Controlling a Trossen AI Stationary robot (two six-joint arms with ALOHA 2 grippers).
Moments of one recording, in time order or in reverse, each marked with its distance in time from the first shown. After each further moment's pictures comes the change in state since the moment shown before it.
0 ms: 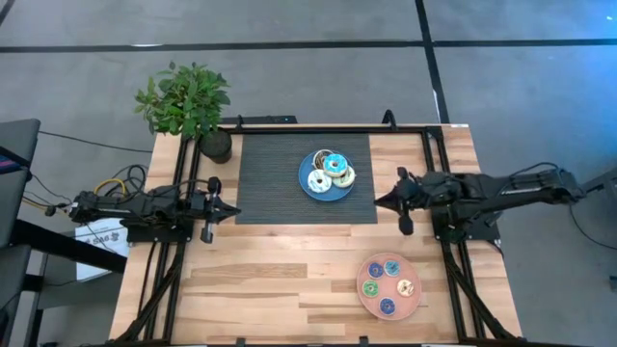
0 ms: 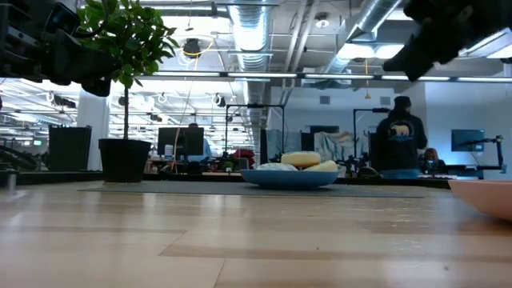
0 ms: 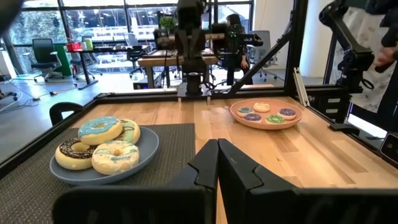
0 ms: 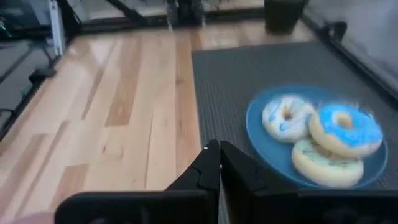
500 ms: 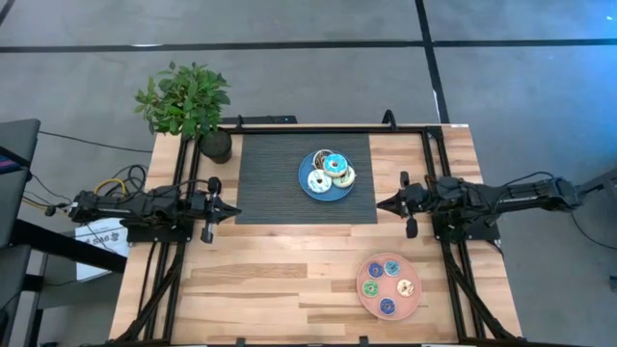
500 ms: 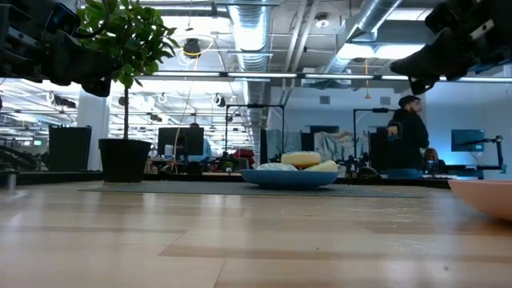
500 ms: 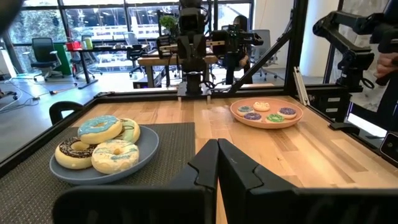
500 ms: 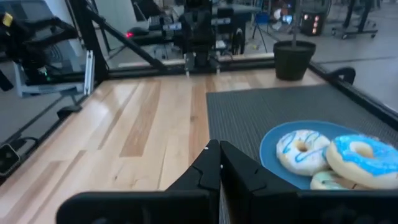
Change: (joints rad) left arm 0.000 0.008 0.000 0.000 0.000 0.000; right arm -0.015 -0.223 -0.284 0.336 -0.067 -0.029
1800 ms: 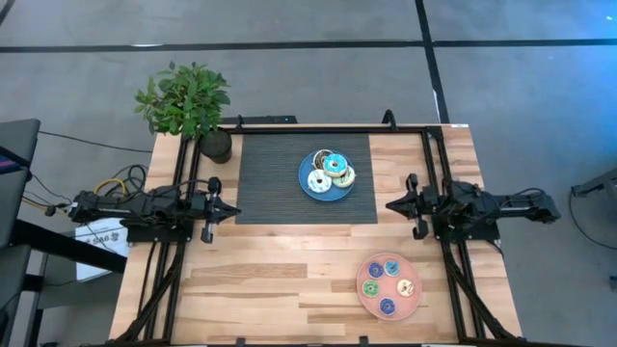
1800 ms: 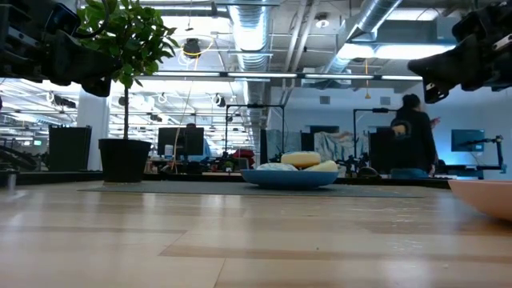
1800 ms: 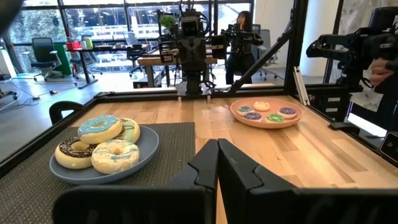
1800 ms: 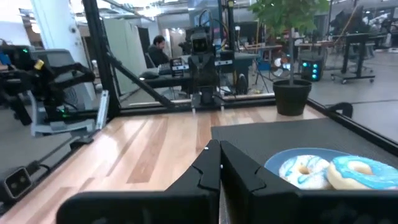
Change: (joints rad) left arm 0.000 0.000 0.000 0.000 0.000 0.000; right arm 0.000 -0.425 -0.196 -0.020 -0.007 0.005
